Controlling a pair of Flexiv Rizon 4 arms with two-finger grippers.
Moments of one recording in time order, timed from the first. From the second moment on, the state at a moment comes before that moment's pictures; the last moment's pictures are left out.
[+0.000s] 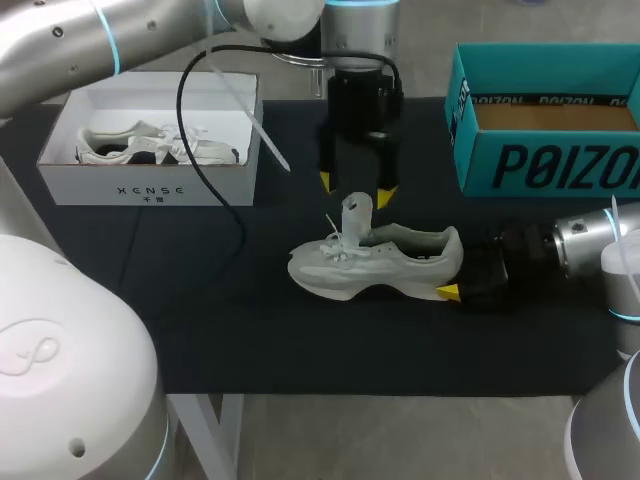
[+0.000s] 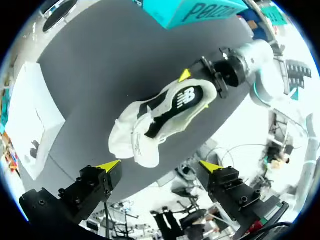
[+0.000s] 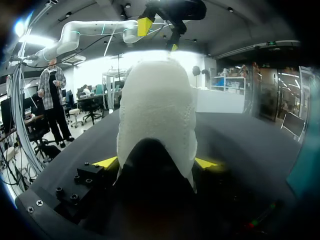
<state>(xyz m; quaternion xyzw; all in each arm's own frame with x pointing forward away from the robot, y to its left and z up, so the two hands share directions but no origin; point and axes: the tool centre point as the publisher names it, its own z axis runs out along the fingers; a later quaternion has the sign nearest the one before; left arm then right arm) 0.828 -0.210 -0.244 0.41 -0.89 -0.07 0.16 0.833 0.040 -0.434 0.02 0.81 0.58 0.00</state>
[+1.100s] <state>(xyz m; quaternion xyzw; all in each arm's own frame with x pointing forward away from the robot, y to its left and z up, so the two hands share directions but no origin) 0.798 -0.238 -0.248 -0.09 -0.99 -0.07 0.09 0.833 0.040 -0.434 0.02 0.81 0.58 0.00</state>
